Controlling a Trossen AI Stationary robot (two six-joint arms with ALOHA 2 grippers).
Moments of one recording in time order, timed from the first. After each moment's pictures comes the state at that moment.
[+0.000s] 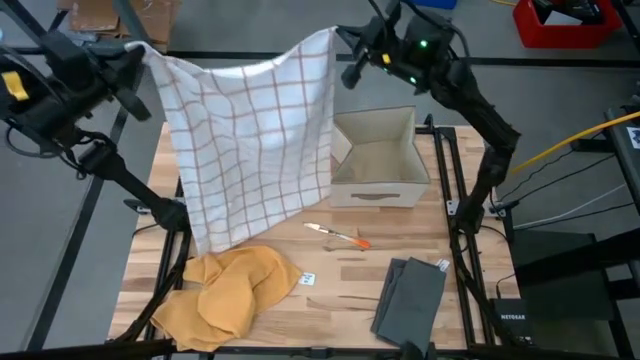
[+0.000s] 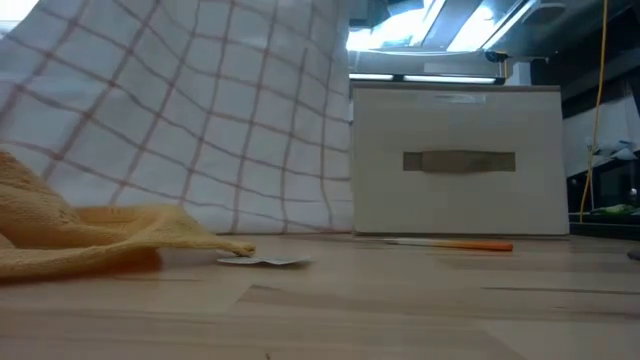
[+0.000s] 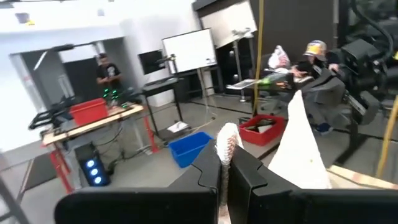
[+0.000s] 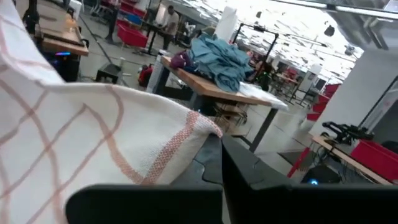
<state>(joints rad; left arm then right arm) -0.60 1.15 2.13 -0.30 -1.56 0.84 -0.46 1.76 2.36 -0.54 0.13 -0.39</state>
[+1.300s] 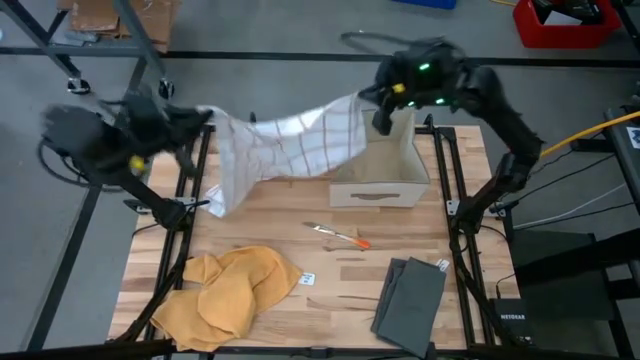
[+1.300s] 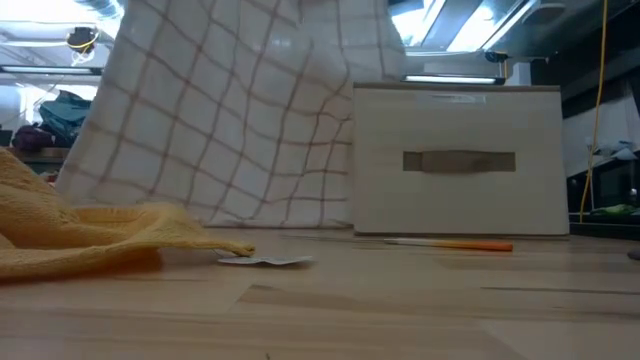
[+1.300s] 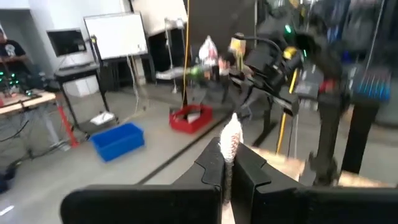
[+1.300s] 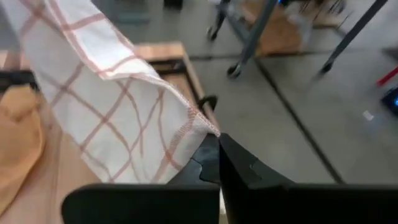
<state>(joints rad) -0.54 1.27 2.13 -0.96 -1.19 -0.03 -0.42 1.61 2.24 -1.13 -0.02 -0.21</state>
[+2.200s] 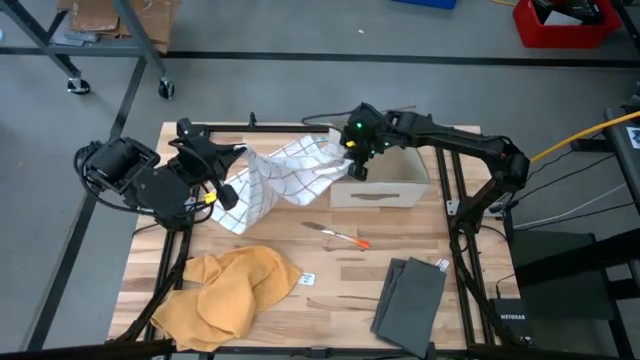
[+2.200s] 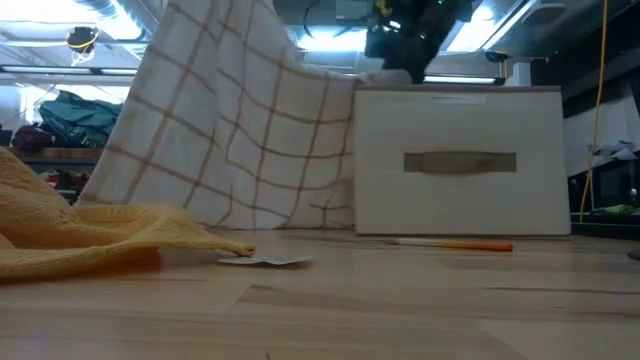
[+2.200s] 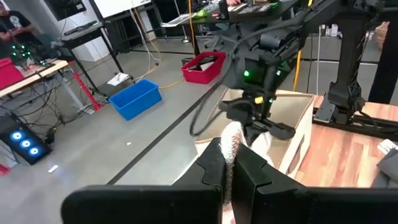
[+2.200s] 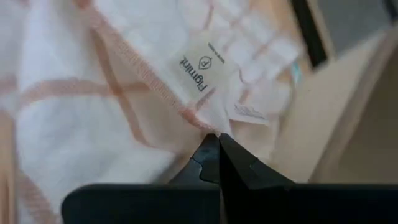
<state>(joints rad) -0.54 1.43 2.13 -1.36 -1.19 -0.43 -0.41 1.61 1.44 -0.80 -0.10 -0.21</state>
